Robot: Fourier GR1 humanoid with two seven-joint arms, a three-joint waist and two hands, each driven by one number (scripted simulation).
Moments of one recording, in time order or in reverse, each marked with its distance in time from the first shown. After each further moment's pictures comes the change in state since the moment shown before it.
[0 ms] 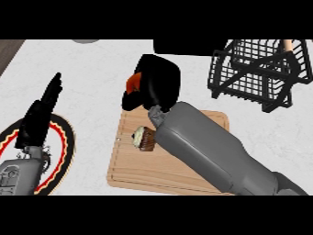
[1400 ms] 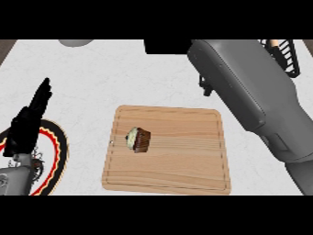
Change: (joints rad) left arm 0.057 0.014 0.037 -0.037 0.012 -0.005 -0.005; right arm -0.328 -0.170 -0.305 0.267 0.258 0.175 -0.082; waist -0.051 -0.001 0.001
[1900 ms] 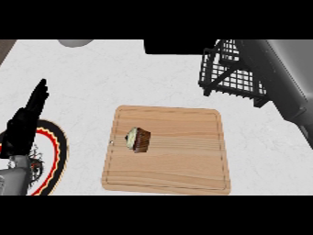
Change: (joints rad) left arm 0.011 0.010 0.013 -0.004 0.002 -0.007 -0.013; right arm 0.043 -0.172 -0.013 0.073 0.067 0.121 -0.111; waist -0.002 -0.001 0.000
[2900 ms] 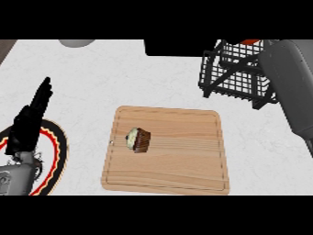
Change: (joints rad) left arm -0.028 -0.018 -0.001 0.033 -0.014 0.011 -0.005; right arm 0.182 -0.001 -0.263 -0.011 -0.196 -0.045 -0.233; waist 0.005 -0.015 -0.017
